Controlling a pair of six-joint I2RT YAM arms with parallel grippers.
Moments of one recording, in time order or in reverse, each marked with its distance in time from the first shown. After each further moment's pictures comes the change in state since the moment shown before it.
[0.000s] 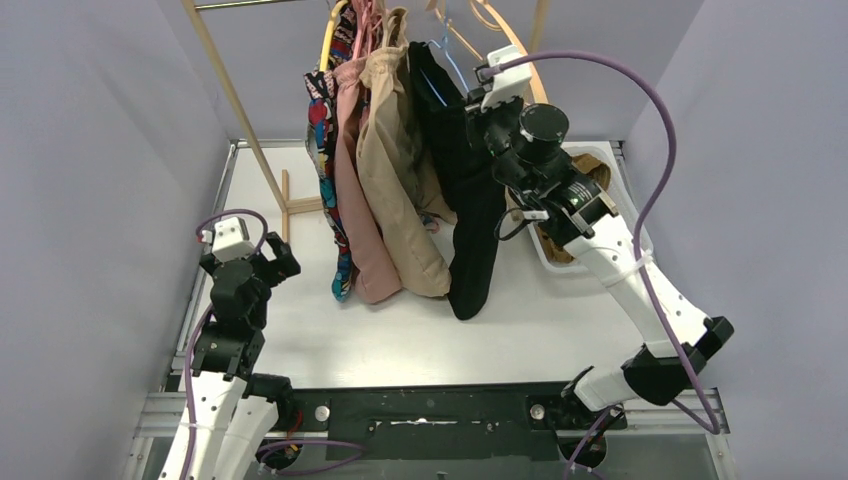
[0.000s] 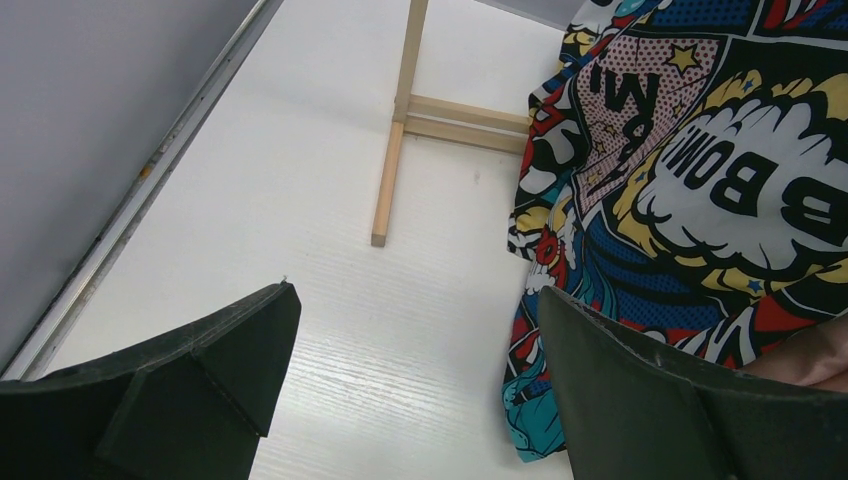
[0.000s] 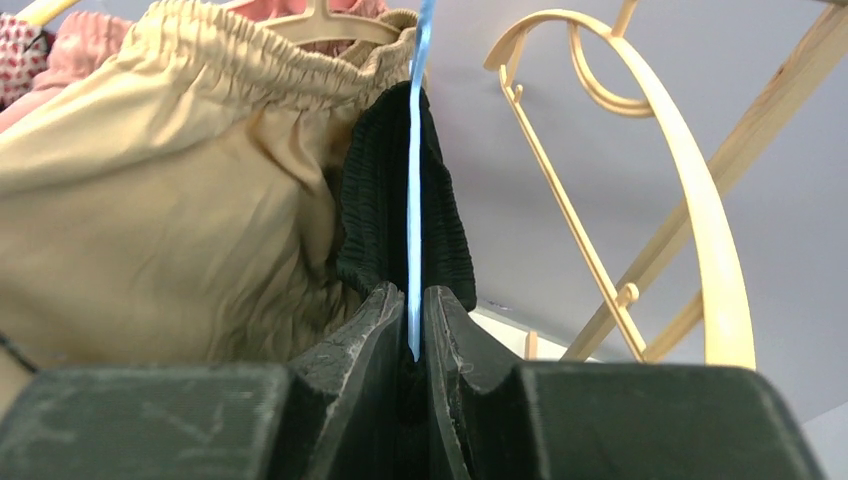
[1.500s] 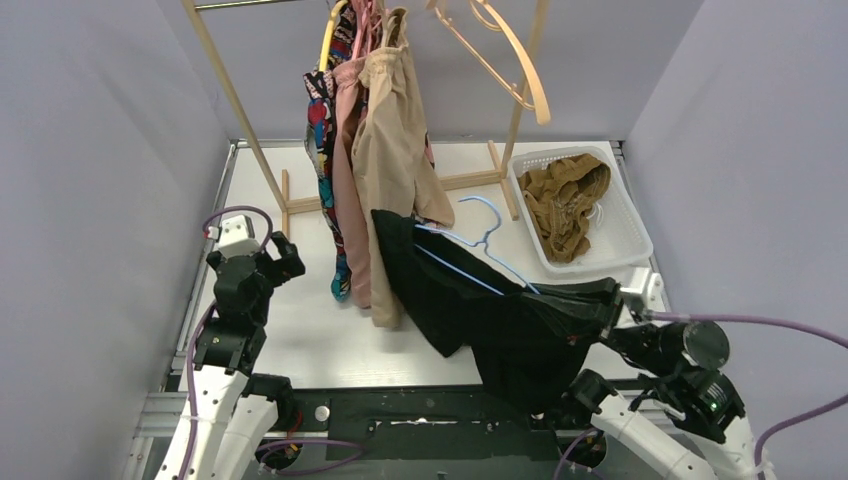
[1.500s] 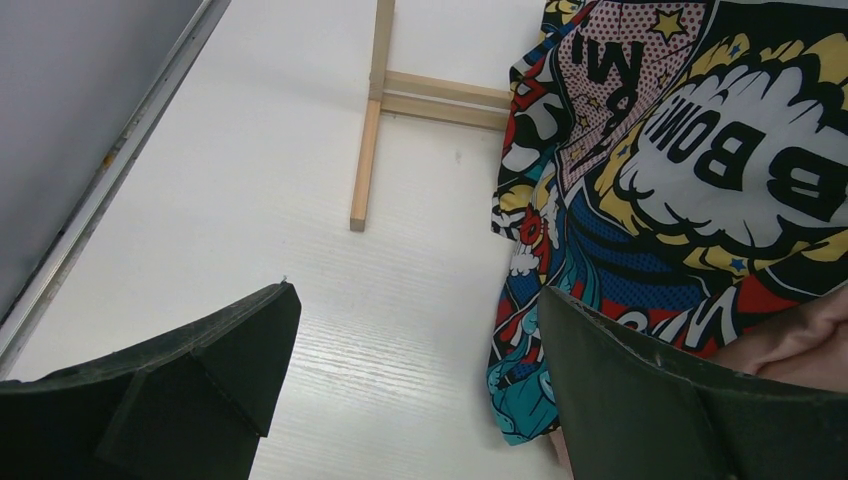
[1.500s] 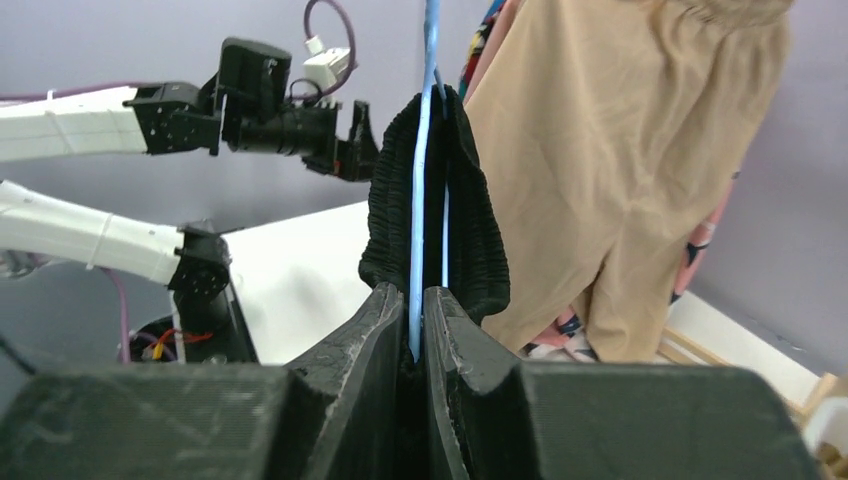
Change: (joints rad) left arm 0.000 0.042 0.000 -0.003 0.054 -0.011; right arm 0.006 -1.203 -0.922 -0.090 -0.653 0.225
